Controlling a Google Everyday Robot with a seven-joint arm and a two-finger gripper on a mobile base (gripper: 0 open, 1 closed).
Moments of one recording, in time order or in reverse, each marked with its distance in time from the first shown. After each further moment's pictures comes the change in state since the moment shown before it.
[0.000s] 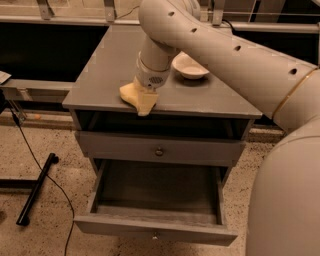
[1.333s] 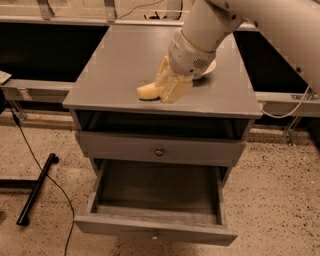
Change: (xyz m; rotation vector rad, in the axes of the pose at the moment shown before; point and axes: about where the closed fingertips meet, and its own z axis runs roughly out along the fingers) arm 0.022 0.072 -0.116 -0.051 -0.125 -0.091
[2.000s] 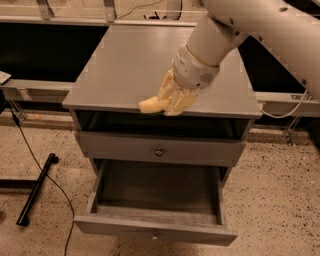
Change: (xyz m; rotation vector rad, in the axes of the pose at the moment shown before) arm 0.008 0.025 0.018 -0.059 -0.037 -0.064
